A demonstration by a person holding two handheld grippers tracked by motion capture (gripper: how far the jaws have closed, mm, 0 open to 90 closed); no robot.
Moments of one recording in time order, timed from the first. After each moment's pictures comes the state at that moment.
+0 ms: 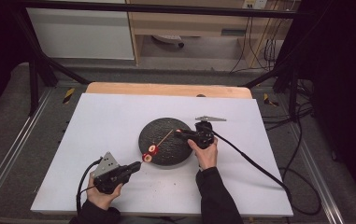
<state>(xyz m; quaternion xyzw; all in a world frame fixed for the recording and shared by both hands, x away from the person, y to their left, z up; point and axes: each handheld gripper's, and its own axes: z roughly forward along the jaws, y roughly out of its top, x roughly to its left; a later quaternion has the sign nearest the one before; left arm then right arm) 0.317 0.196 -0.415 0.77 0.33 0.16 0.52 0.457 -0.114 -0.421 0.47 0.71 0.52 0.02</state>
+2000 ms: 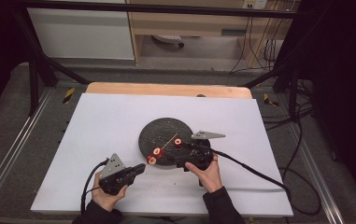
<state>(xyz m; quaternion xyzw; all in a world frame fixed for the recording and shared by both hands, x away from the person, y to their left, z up) 0.316 0.182 -0.421 0.78 0.33 0.16 0.51 0.390 -0.104 -0.406 0.40 0.75 0.53 0.01</state>
